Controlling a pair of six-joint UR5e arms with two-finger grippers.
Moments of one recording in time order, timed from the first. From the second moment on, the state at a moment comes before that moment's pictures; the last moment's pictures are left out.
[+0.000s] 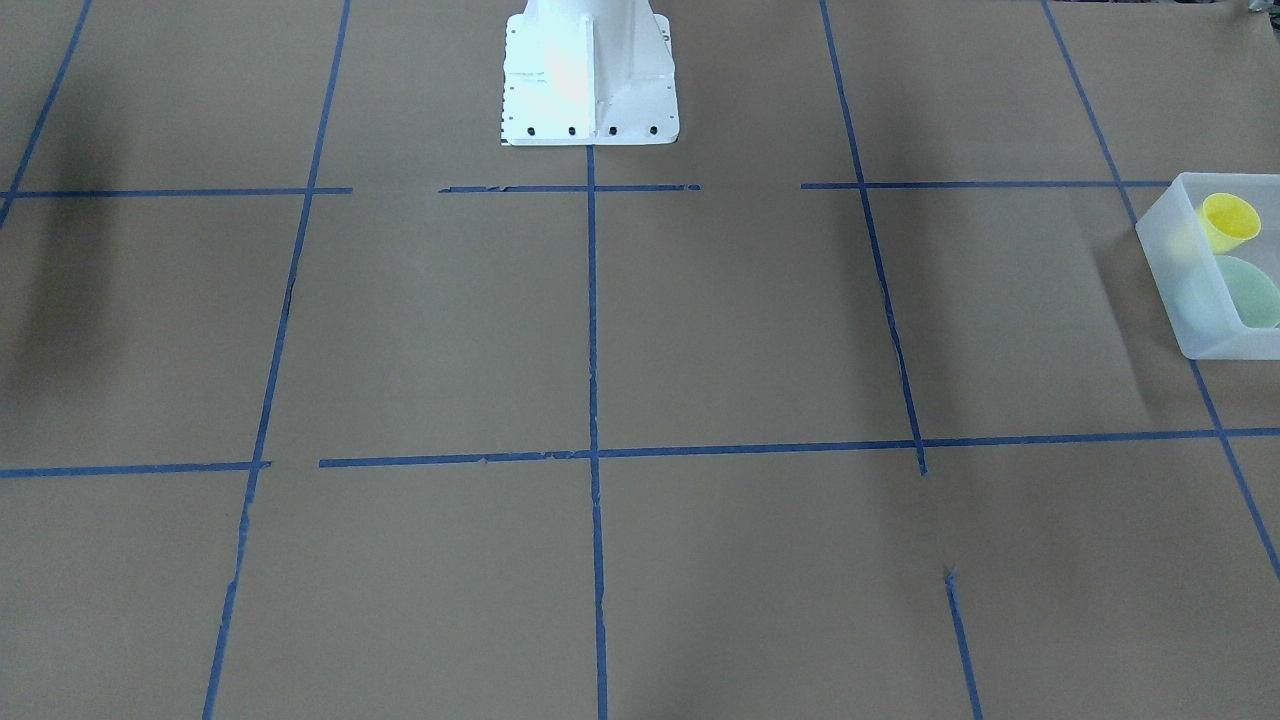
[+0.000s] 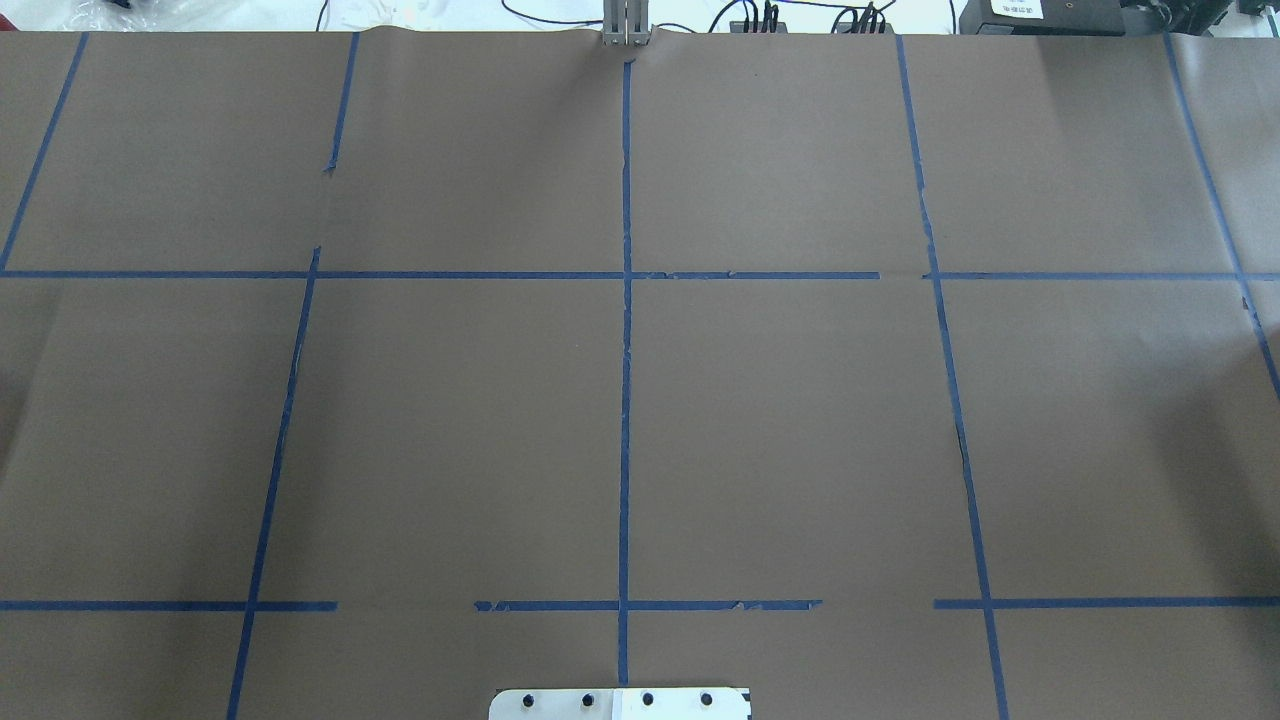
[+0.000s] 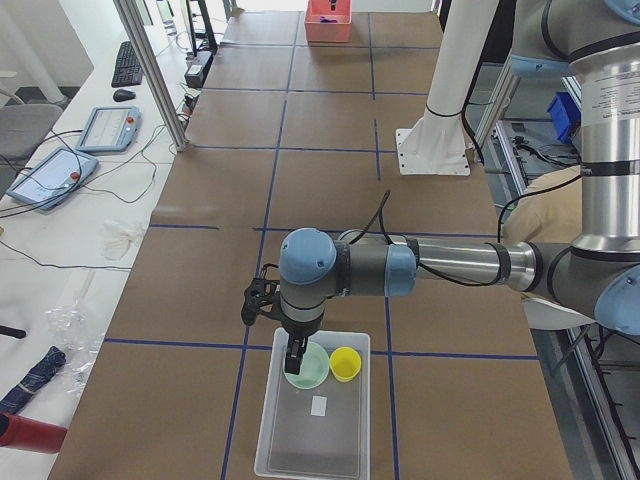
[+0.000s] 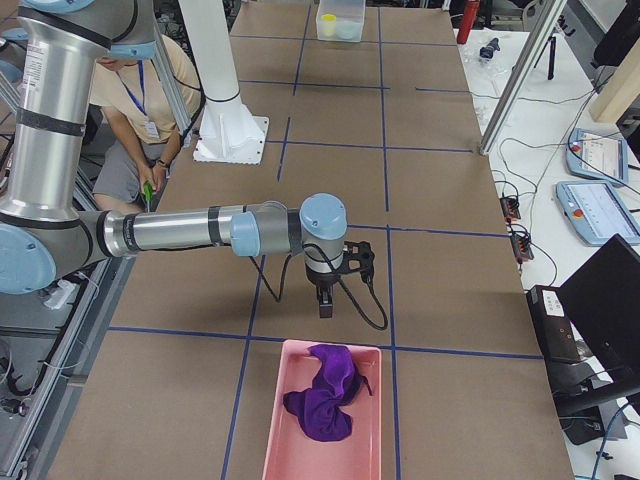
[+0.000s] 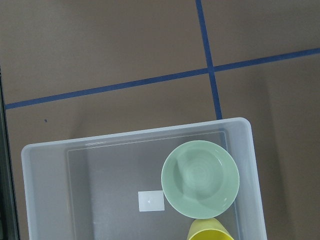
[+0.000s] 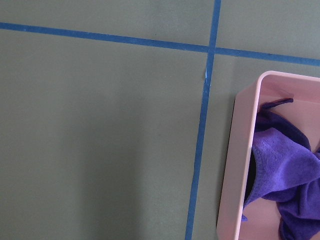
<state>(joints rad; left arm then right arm) -1.71 -1.43 -1.79 -1.51 -2.29 0.22 1.49 -1.81 1.93 -1.57 2.34 0.03</state>
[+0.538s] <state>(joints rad) -1.71 -1.43 -1.81 -1.51 -2.29 0.22 1.48 -1.82 1.91 -1.57 2.34 0.04</state>
